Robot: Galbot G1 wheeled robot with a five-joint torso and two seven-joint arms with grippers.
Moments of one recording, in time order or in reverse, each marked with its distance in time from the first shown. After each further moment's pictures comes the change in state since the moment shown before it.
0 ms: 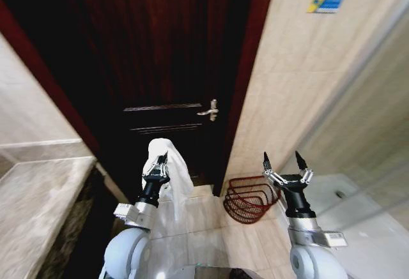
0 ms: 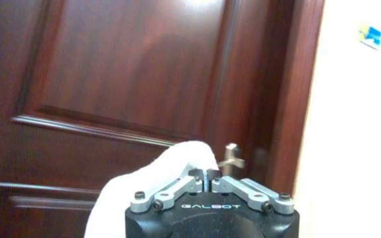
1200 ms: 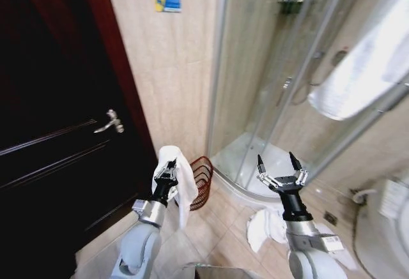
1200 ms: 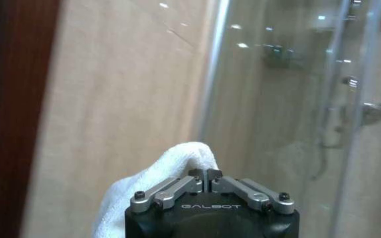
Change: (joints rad) left arm -0.113 0.027 0.055 0.197 0.001 0.007 0.012; right arm -0.026 0.000 -0.018 0.006 -0.034 0.029 -0.035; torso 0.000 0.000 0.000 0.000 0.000
